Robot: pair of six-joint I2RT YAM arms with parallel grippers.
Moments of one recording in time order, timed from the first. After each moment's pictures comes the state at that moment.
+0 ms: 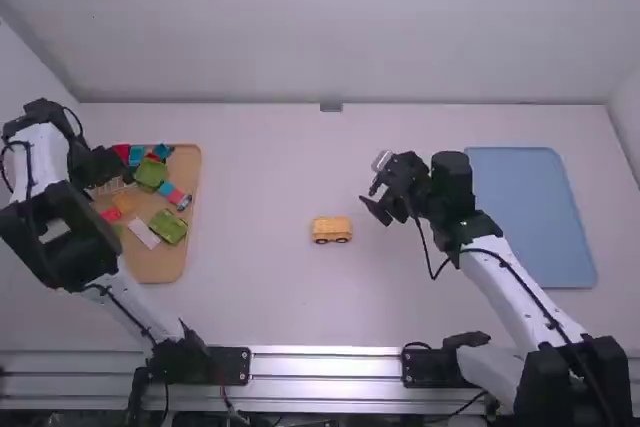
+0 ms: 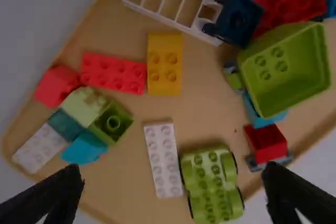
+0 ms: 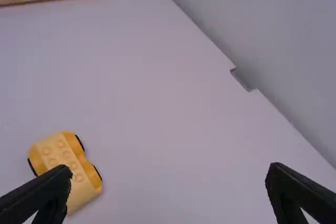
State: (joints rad) left arm 0.64 2.05 1.80 -1.15 0.00 -0.13; right arm 0.24 1.23 0.71 -0.06 -0.49 -0.62
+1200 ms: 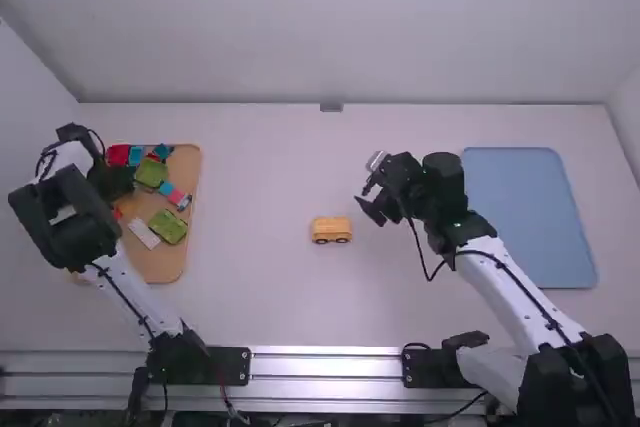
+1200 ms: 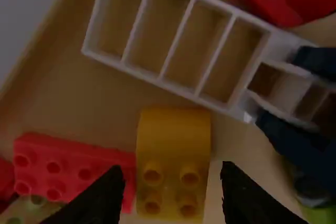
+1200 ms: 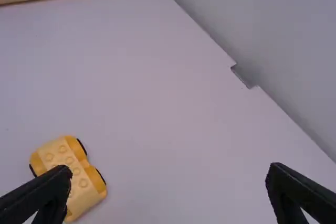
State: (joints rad) left arm 0.64 2.23 1.69 -0.83 -0.06 -0.13; right arm 0.29 1.23 0.71 -0.05 -0.43 -0.58
